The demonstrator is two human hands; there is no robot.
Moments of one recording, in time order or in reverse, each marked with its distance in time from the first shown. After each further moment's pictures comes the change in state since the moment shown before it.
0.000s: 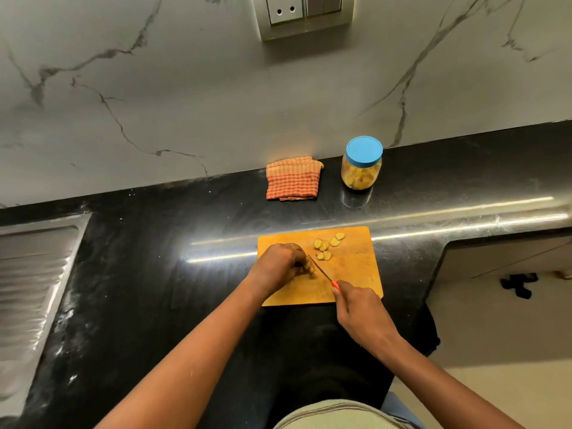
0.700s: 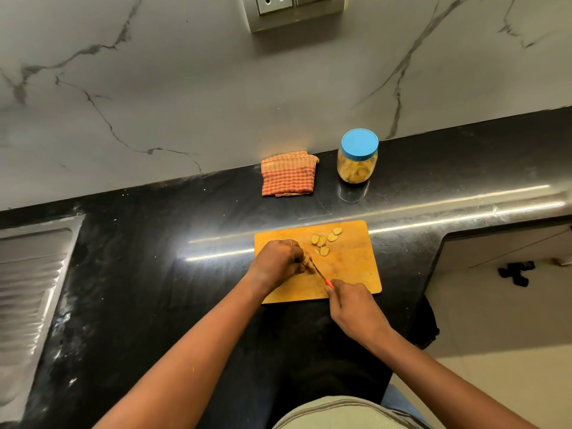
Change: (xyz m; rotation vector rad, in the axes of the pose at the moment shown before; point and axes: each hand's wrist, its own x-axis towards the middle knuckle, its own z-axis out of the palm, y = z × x) left_hand 0.003 0.001 0.003 0.056 0.015 0.020; right_hand 0.006 -0.003 0.011 0.034 -0.078 0.054
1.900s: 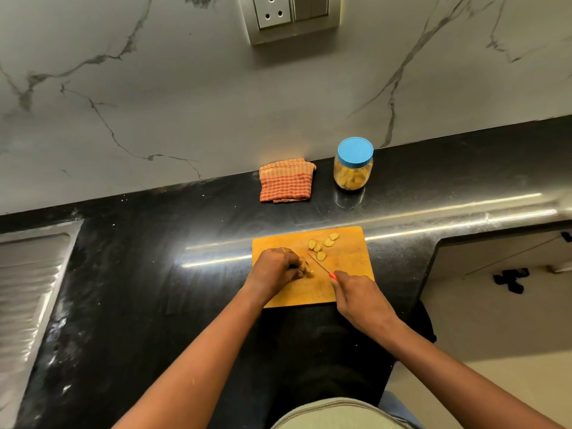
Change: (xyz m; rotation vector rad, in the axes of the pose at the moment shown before) left_hand -0.009 0.002 0.010 -0.145 0.102 -0.101; right_hand 0.011 0.009 -0.023 -0.155 0.072 -0.093
